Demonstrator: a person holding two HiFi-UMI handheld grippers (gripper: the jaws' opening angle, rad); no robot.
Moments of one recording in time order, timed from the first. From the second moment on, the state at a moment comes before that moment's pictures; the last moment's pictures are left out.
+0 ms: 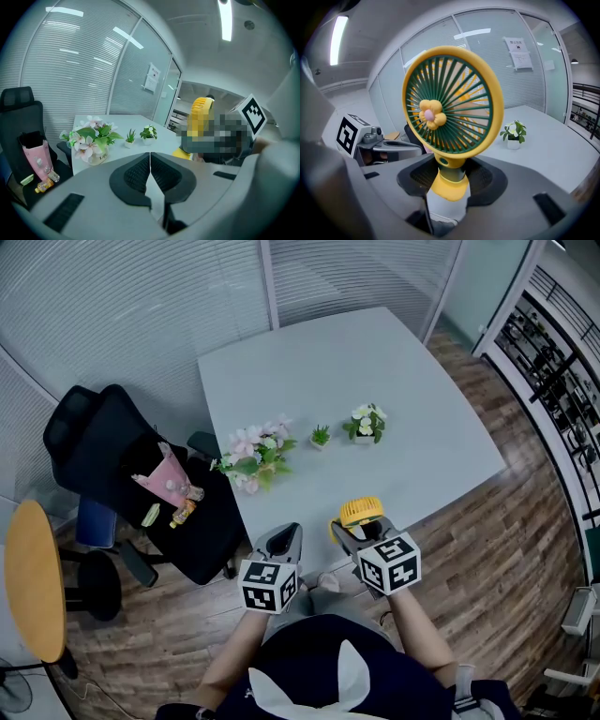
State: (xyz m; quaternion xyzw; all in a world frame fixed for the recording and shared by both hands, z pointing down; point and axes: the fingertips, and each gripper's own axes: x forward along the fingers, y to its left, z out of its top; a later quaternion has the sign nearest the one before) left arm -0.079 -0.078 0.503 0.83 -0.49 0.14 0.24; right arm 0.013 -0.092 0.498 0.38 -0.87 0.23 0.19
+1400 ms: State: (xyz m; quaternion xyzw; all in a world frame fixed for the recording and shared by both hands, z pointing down) left arm -0.122 -0.078 0.534 0.79 -0.53 0.15 0.28; right arm 0.057 -0.166 0.578 0.46 -0.83 0.23 0.23
